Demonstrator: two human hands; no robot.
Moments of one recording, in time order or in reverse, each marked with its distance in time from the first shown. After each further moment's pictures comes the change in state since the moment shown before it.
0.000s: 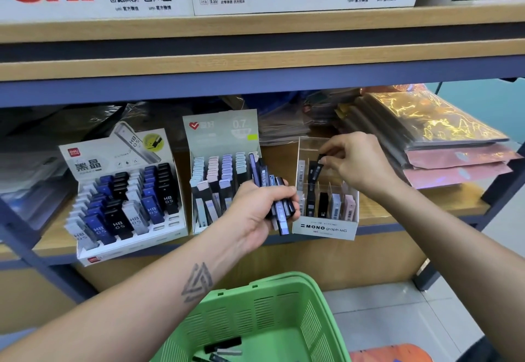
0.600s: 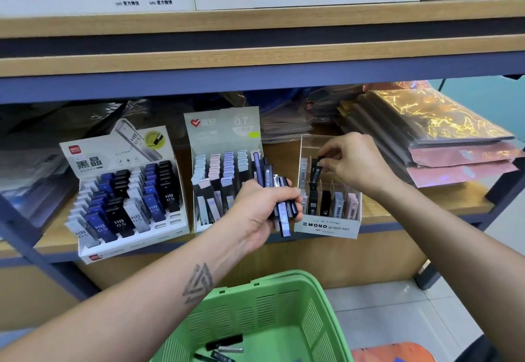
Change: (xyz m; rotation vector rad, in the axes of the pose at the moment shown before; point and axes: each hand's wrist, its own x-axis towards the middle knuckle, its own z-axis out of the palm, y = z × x) left_hand 0.001 -0.003 -0.004 0.037 -0.028 0.019; right_hand 0.003 0.001 0.010 -0.011 -0.063 0.029
